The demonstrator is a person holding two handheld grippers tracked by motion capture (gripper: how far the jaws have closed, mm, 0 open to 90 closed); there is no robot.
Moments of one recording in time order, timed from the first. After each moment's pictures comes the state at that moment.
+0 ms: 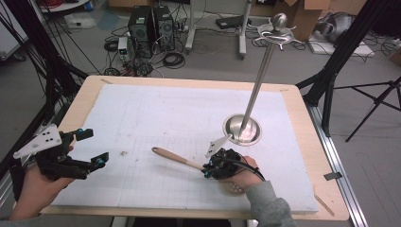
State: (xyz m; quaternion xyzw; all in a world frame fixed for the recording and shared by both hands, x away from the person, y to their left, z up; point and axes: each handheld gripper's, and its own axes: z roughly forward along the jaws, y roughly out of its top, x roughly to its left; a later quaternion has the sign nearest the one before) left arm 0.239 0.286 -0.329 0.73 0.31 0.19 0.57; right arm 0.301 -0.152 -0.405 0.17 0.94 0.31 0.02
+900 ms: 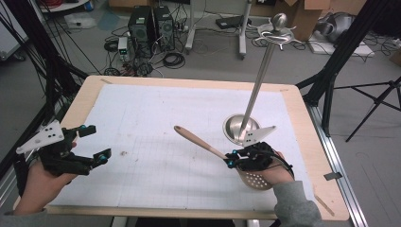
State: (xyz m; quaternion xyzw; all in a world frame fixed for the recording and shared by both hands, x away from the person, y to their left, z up) left arm 0.248 0.280 -0.327 0.73 0.30 0.18 0.58; right arm 0.300 -0.234 -0.370 0.20 0.89 0.41 0.03
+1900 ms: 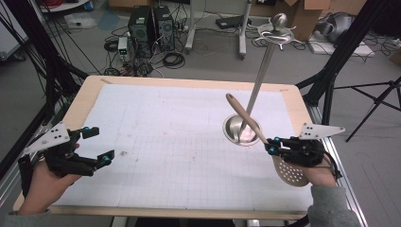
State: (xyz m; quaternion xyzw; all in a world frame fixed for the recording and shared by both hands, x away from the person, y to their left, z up) left arm 0.247 0.275 -0.332 0.74 0.31 0.18 0.58; right arm 0.283 -0.343 -0.332 0.27 0.81 0.50 0.12
